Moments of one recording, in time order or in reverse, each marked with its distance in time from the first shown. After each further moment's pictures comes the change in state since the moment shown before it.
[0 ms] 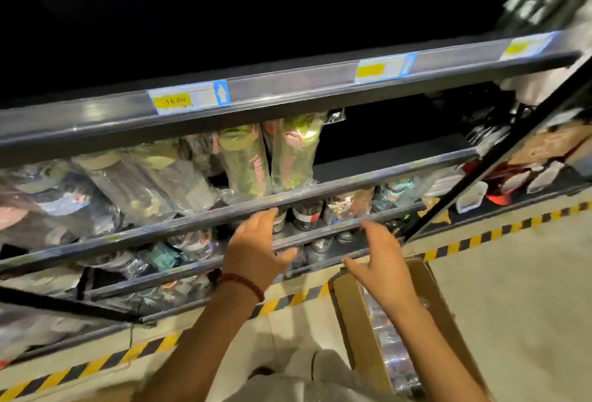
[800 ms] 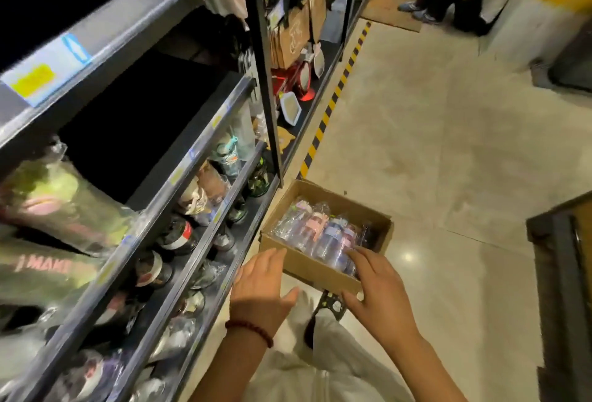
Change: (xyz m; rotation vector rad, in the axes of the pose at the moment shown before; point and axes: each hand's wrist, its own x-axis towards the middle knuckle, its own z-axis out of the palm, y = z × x) left_hand -0.060 0.100 0.082 0.207 -0.714 0.703; right_hand -0.220 0.034 0.020 -0.148 0.331 0.703
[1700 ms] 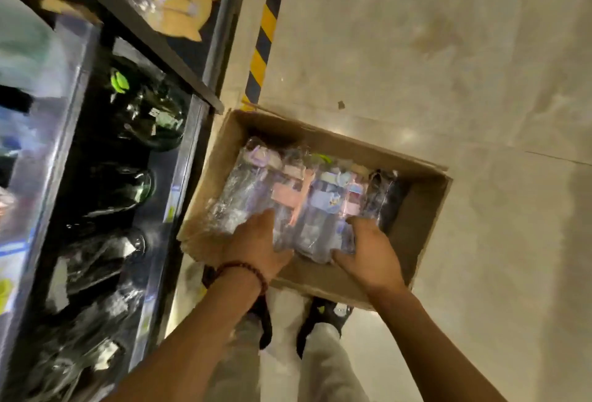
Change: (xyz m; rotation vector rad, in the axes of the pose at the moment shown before) left_hand 0.391 -0.077 0.365 -0.030 -0.612 -0.137; right_hand 0.273 0.251 0.341 0.374 -0.427 0.574
